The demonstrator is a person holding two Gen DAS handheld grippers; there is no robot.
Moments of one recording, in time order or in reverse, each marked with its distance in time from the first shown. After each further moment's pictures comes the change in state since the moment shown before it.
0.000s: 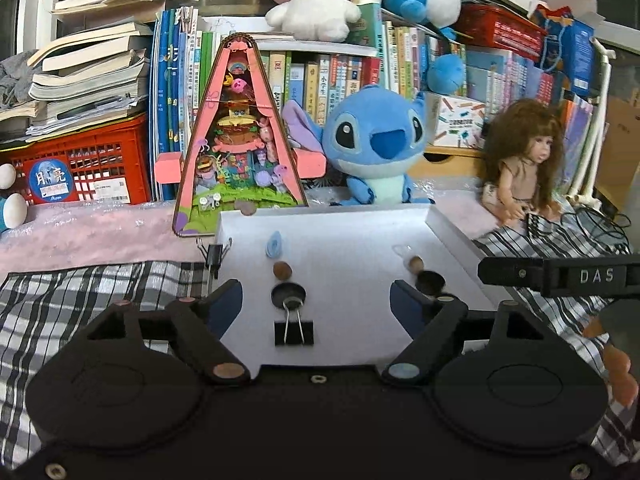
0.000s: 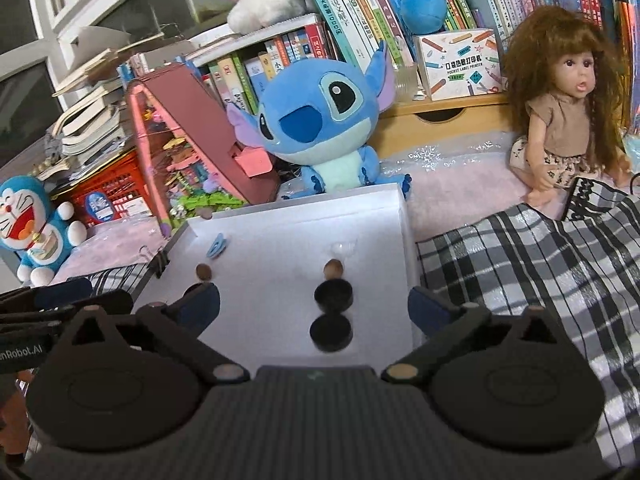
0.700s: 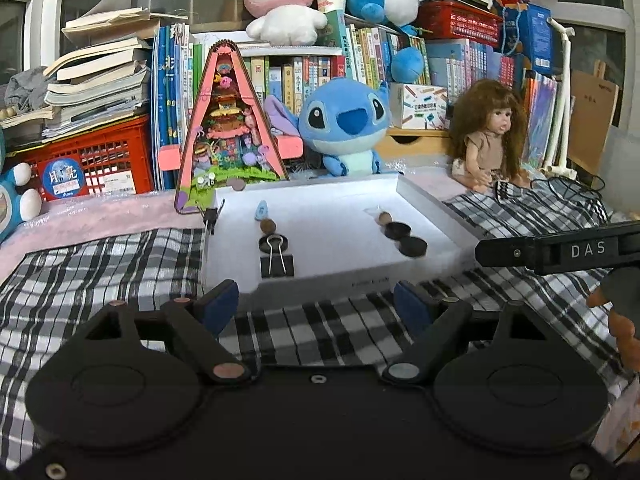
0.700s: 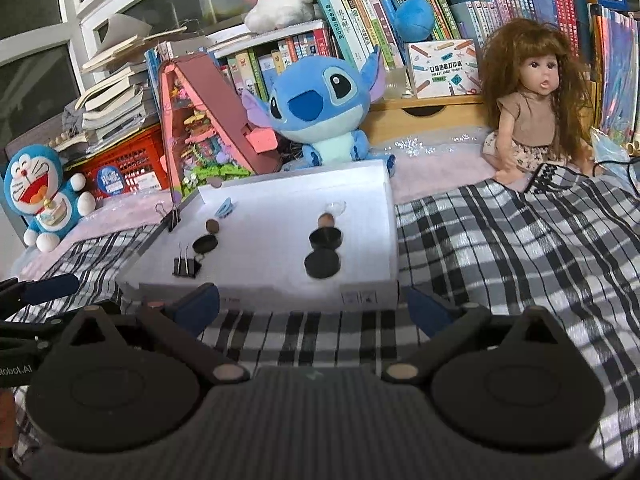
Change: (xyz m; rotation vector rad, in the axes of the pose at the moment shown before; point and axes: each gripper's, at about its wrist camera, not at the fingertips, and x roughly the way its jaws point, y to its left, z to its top) left arm -0.065 -0.022 -0.072 0.075 -0.049 -0.011; right arm -0.056 0.003 -0.060 -0.062 -0.036 -0.030
